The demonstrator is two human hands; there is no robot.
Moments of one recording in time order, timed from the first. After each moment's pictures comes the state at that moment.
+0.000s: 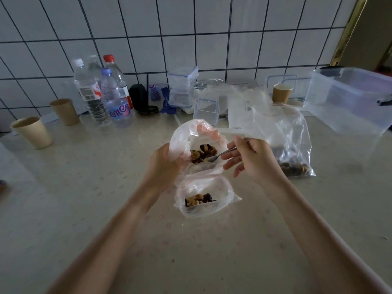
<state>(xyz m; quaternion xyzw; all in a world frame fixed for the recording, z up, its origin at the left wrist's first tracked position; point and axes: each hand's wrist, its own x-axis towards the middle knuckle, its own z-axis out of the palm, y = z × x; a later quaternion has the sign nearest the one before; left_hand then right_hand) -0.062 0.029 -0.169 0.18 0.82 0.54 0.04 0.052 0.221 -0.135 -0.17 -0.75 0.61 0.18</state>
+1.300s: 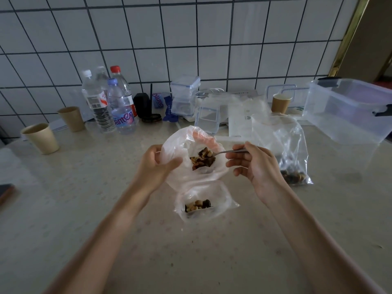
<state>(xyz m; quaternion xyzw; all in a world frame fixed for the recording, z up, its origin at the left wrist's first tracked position) -0.069 0.005 -0.159 0.15 0.78 0.61 0.04 0.055 0.228 -0.135 -0.19 -0.59 0.76 0.21</state>
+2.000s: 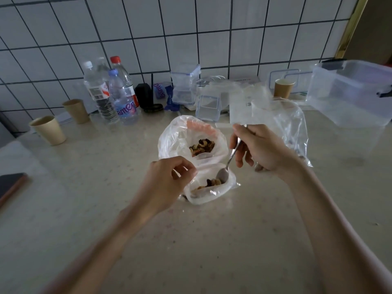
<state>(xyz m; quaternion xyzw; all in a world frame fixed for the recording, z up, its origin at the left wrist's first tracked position) 0.005 -0.005 -0.156 0.29 0.87 0.39 -0.02 0.081 0.234 -0.106 -0.04 -0.84 0.52 0.13</state>
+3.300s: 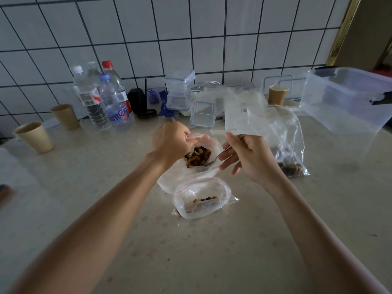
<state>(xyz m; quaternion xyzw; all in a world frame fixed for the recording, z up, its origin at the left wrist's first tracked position) -0.102 0.073 -0.126 0.33 0.90 0.26 -0.13 0.057 0.231 -0.130 -0.09 -0.79 0.57 0.20</state>
